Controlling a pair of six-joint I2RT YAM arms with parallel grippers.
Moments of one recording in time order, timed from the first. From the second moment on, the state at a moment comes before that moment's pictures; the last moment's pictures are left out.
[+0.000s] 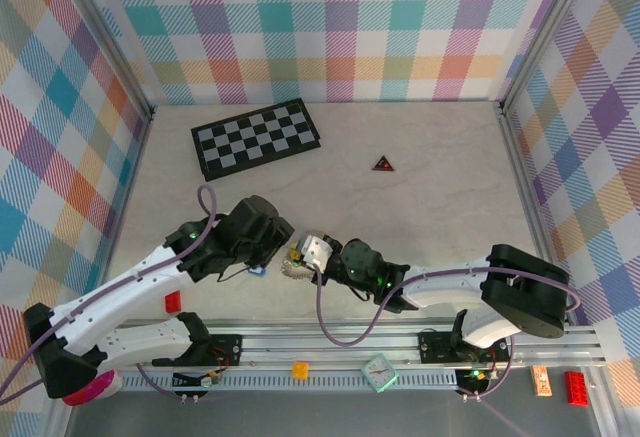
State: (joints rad) left arm -0.89 1.01 0.99 -0.86 -0.19 -1.49; right arm 1.17 1.43 0.53 0.69 0.09 -0.24
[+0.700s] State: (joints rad) left arm -0.89 0.80 0.65 -0.40 -0.12 0.28; right arm 0.86 1.25 0.72 0.00 -0.50 -0.30
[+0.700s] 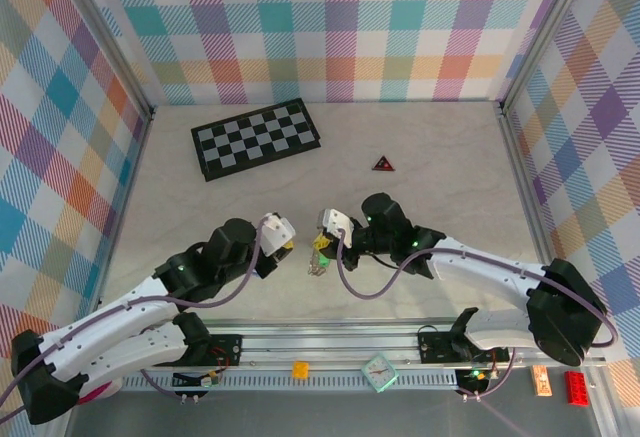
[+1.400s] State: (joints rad) left arm -0.83 0.86 0.56 -0.16 0.26 0.42; right arm 0.86 1.25 0.85 -0.23 -0.59 -0.44
